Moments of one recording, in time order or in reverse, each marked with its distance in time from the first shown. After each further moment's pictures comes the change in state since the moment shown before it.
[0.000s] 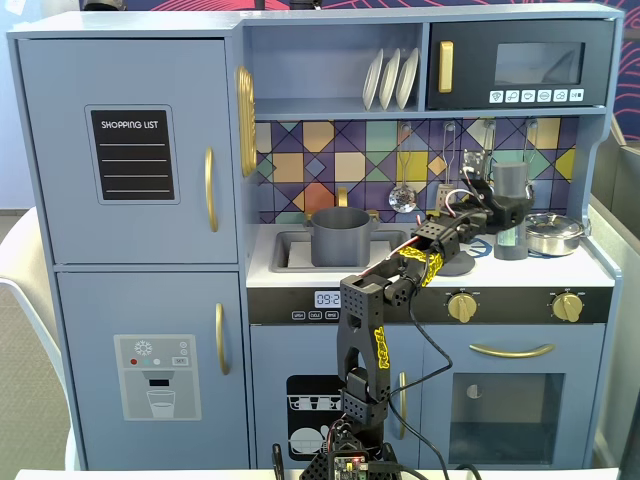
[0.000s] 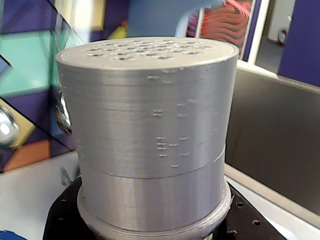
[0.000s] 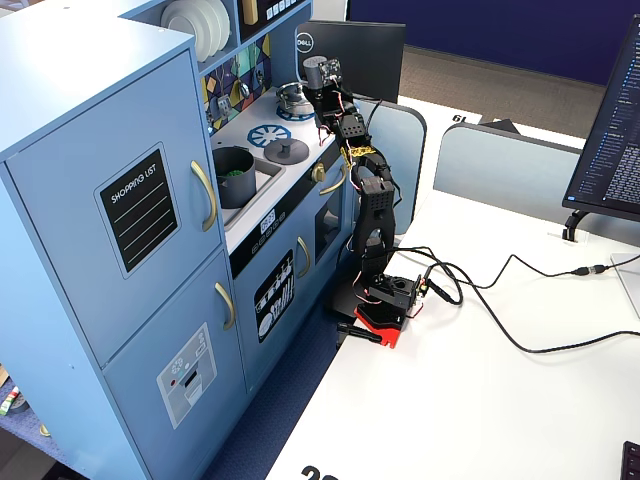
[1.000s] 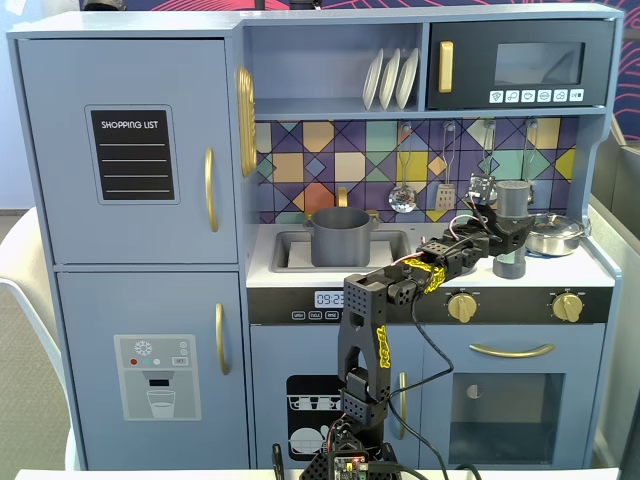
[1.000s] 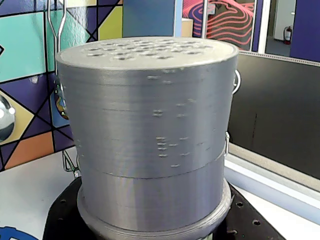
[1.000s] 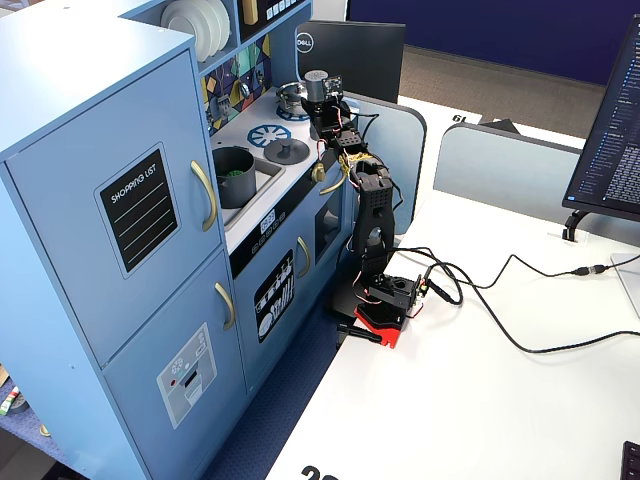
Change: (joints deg) arm -0.2 -3.2 12.0 -16.2 4.9
